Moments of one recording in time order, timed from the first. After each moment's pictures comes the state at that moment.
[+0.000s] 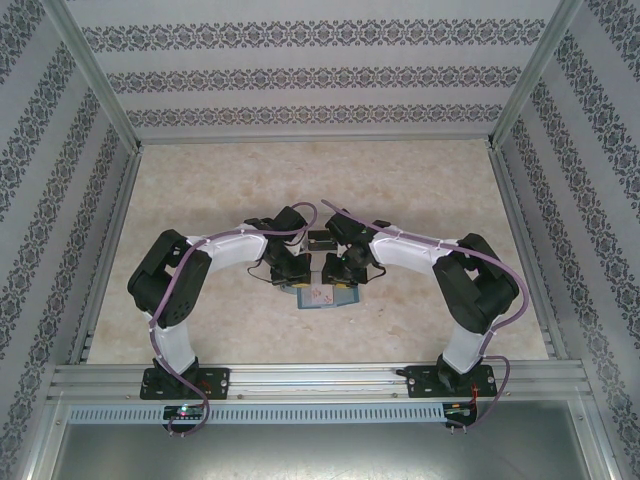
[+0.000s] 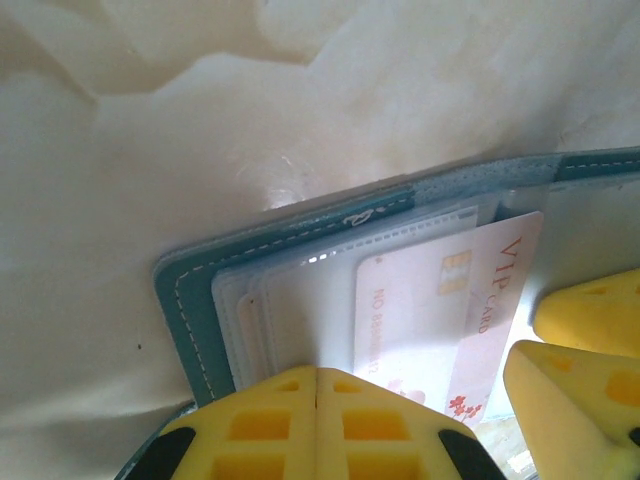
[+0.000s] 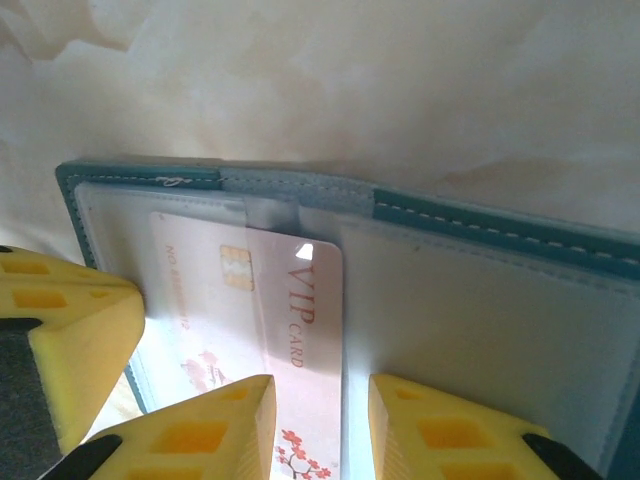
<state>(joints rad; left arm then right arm) -0.59 1.84 1.11 -0.60 0.44 -0.65 0.68 1.76 1.07 -0.63 -0.32 0.76</state>
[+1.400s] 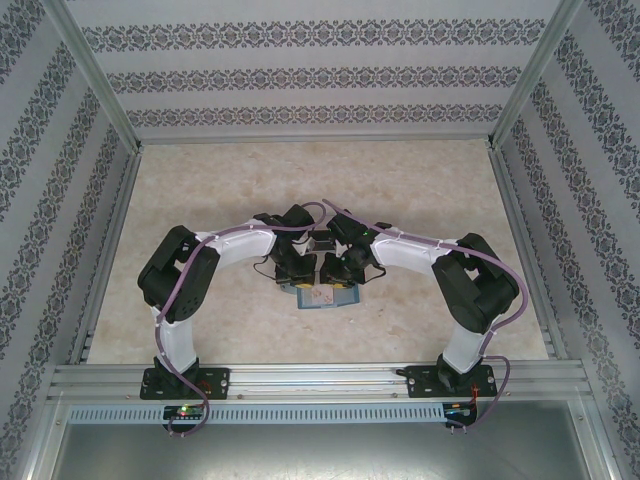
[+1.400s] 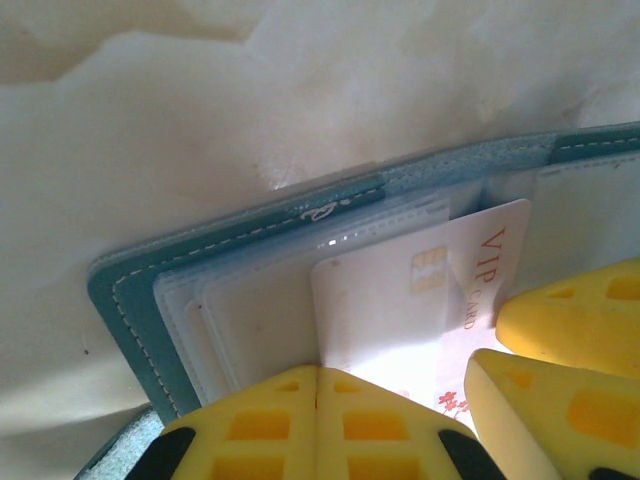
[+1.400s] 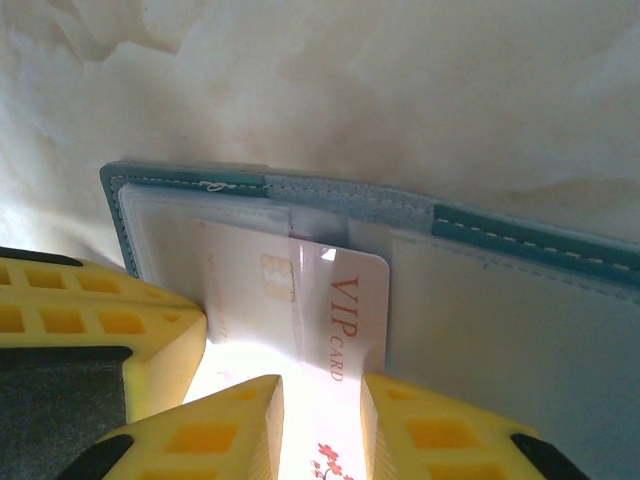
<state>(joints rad) -0.62 1.90 1.20 -0.71 0.44 -0.61 0.67 1.77 1.04 -0.55 -0.38 0.76</state>
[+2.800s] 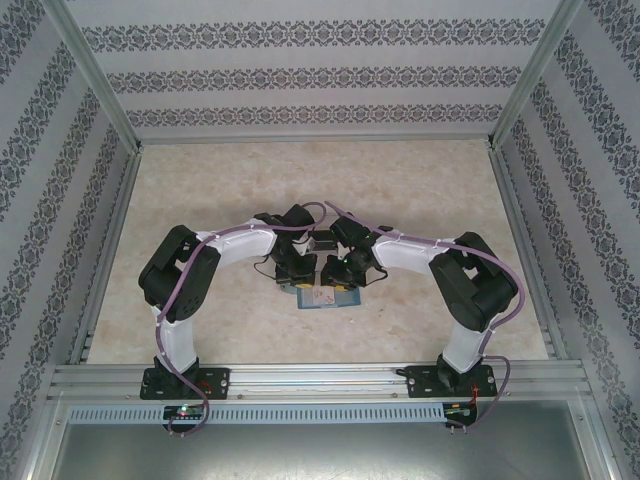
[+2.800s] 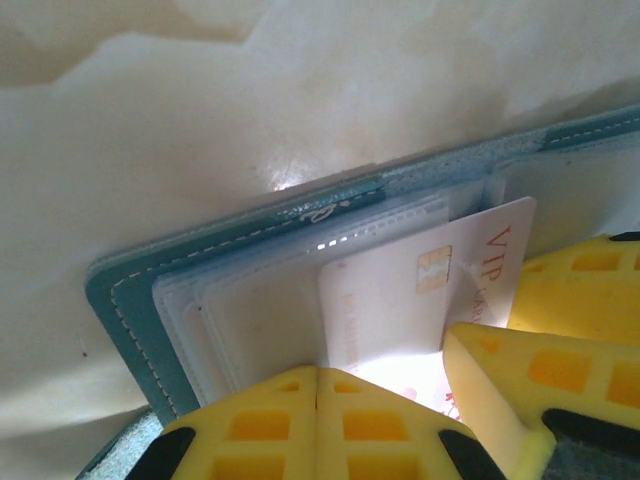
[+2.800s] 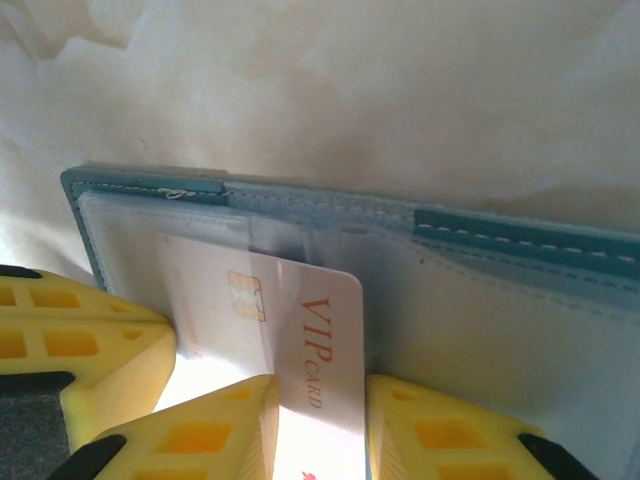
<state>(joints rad) -0.62 1.90 1.21 -0.71 0.44 -0.61 0.65 1.78 1.00 -0.49 -0.41 0.76</state>
